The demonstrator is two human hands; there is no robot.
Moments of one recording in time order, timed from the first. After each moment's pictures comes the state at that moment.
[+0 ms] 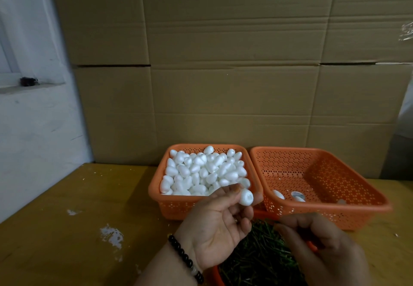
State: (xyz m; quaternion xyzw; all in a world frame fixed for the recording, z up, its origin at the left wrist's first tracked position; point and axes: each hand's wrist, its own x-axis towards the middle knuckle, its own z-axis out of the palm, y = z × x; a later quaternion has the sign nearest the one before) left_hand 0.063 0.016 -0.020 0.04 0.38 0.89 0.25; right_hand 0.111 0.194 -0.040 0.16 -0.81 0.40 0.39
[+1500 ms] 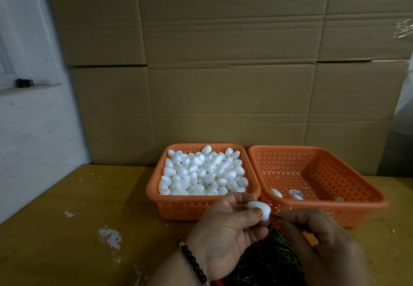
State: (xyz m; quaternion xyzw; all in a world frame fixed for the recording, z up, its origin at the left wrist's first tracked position) left_hand 0.078 0.036 -0.019 0.05 0.47 0.86 0.20; right_hand 0.103 0.198 -0.049 0.14 -0.81 0.34 0.46
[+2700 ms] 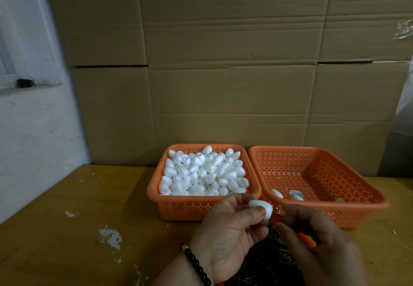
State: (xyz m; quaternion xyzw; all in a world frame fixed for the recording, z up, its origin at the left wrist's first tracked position) left_hand 0.082 0.040 -0.017 0.04 0.46 0.87 0.19; right_hand 0.106 0.198 -0.051 0.13 -0.83 0.38 0.39
